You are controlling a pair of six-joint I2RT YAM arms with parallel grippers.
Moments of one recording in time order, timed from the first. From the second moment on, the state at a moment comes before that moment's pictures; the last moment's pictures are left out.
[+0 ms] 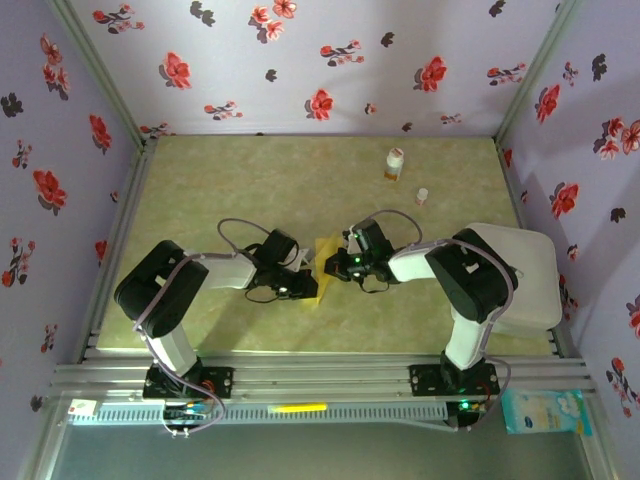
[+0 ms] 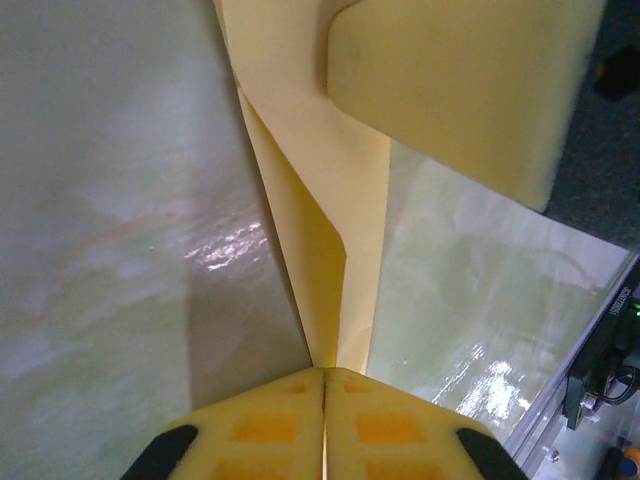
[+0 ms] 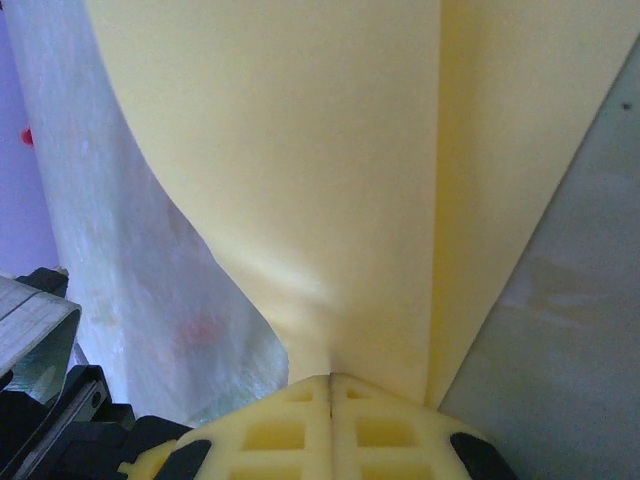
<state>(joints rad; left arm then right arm) -0.72 1.73 0.75 -0.08 0.58 -0.63 0.61 1.81 0.73 0.24 -0.54 0.89</state>
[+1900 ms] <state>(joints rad) -0.80 1.75 0.85 -0.15 0.47 -0.61 0.61 1.81 0.73 0.25 -0.55 0.90</state>
